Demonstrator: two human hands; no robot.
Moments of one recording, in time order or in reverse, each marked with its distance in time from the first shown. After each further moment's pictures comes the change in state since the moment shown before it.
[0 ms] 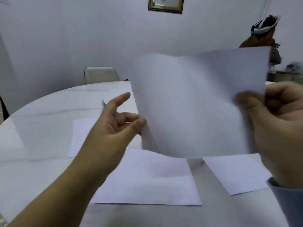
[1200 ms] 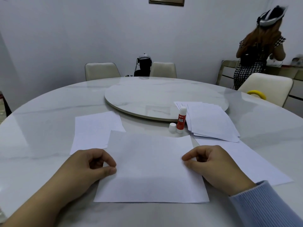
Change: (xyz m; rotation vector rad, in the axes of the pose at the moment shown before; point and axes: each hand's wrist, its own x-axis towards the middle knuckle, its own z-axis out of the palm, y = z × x) left_hand -0.027 -0.055 -0.072 0.657 -0.126 -0.294; right_hand -0.063 0.063 0.048 -0.246 -0.582 0.740
